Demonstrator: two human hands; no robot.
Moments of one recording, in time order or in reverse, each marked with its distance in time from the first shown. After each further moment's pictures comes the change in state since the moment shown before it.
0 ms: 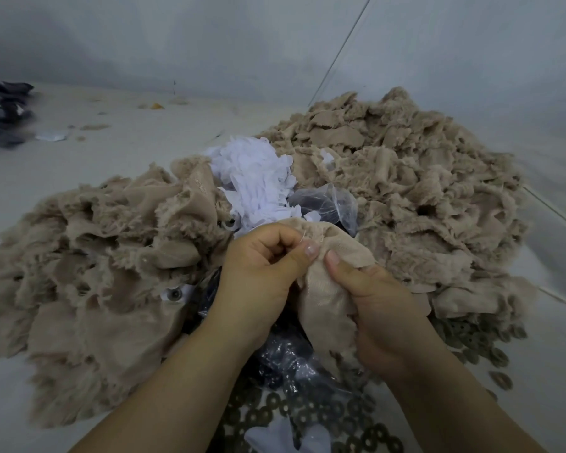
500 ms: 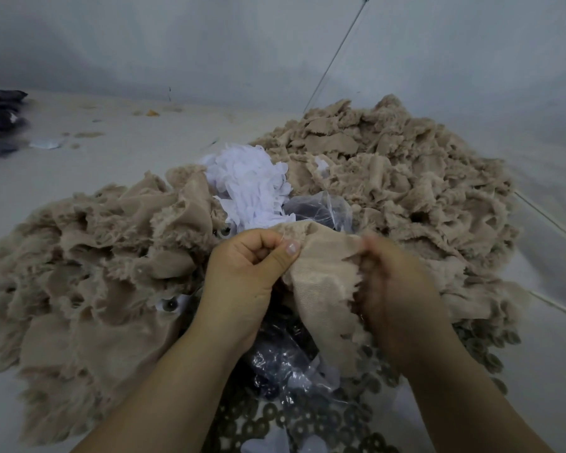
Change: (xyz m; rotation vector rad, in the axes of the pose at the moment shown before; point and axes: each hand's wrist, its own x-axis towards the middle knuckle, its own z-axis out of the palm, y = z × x) left_hand 0.006 0.003 -0.007 -0.154 0.039 -0.069; right_hand 0.011 -0.020 -0.018 -0.123 0.247 -0.171
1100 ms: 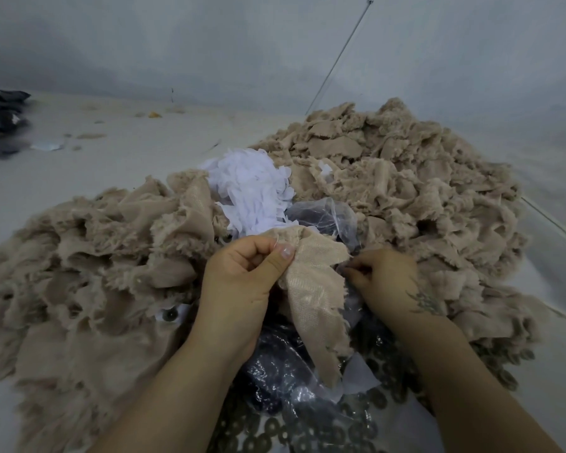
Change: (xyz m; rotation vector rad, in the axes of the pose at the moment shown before) left_hand 0.004 -0.004 -0.004 -0.026 0.078 -0.029; right_hand 0.069 0.013 -0.031 -1.454 0.080 -0.477
